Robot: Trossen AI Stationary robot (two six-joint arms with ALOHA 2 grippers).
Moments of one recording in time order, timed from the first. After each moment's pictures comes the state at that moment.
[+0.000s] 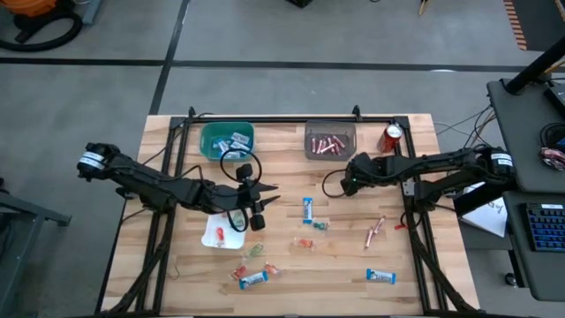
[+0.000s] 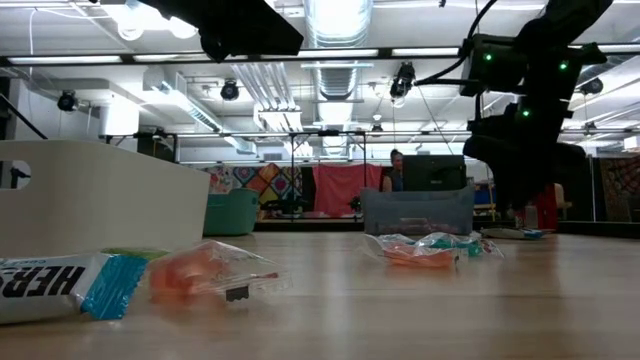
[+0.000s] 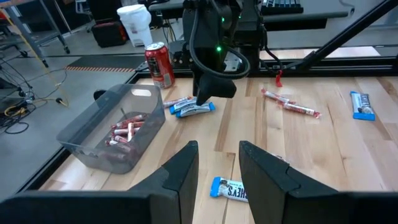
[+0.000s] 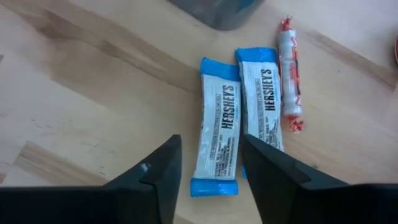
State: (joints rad) left arm -0.27 1.34 0.82 0.20 -0.54 -0.05; right arm -0.17 1.26 0.63 -0.69 0.34 0.86
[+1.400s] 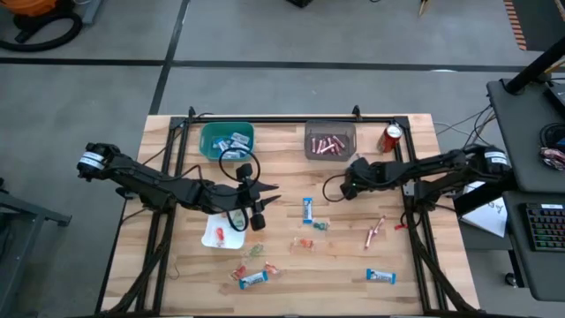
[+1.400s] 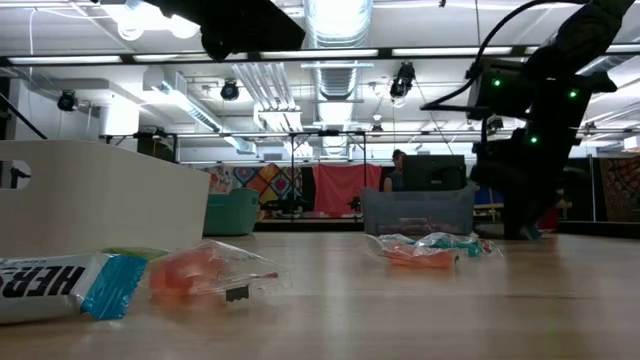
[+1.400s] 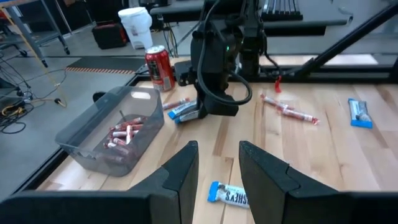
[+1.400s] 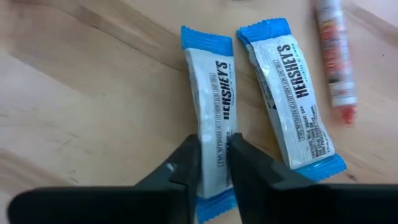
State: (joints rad) left arm -0.27 1.34 0.81 0.22 -0.54 -0.06; right arm -0.16 1.41 0.50 -0.49 0.33 0.85
